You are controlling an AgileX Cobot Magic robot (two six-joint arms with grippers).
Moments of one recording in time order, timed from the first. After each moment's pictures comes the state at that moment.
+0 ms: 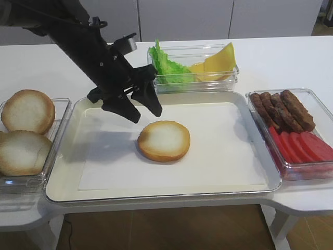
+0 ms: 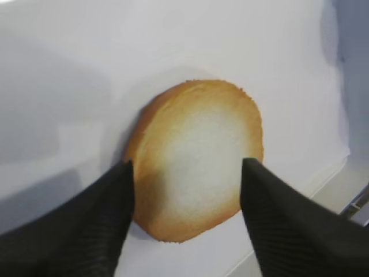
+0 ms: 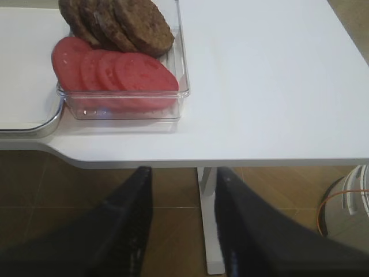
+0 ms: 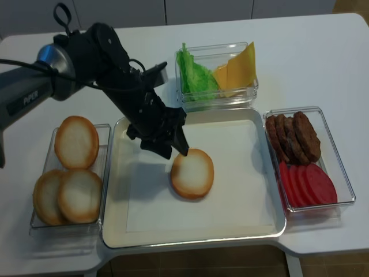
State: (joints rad) left arm -0.34 1.95 -1.54 -0.62 1.12 0.20; right arm -0.04 -0.03 -0.47 0.04 1.15 -0.11
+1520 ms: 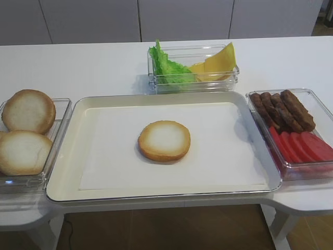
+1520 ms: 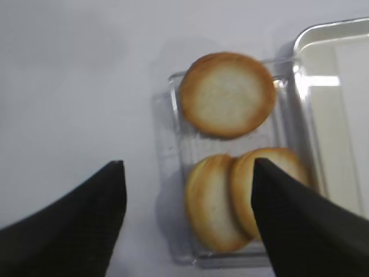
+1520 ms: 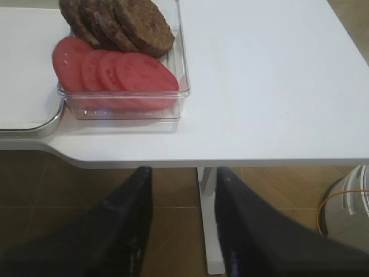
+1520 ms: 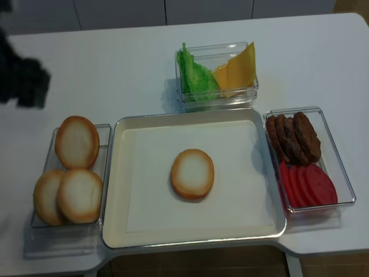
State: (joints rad) left arm -0.09 1.29 -1.36 0.20 1.25 -0.07; right arm -0.04 -0.03 -0.47 0.04 1.15 -0.11
